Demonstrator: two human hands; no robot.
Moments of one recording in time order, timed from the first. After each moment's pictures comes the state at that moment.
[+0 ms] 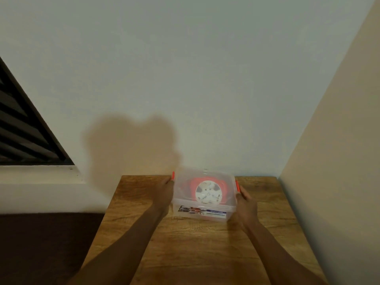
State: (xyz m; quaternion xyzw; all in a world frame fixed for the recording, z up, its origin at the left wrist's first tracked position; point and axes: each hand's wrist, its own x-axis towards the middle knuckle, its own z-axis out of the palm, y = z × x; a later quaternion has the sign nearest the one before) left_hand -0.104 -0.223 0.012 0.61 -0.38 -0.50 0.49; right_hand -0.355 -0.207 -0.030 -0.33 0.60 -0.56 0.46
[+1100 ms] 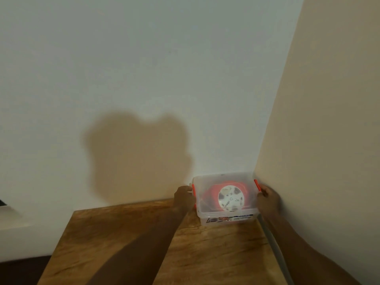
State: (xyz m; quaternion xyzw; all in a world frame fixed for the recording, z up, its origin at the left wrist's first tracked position) left_hand -0.298 -0.332 0.002 0.68 -0.56 -0.40 0.27; right_hand -0.565 -0.294 -0.023 -0.32 0.69 -0.57 0.30
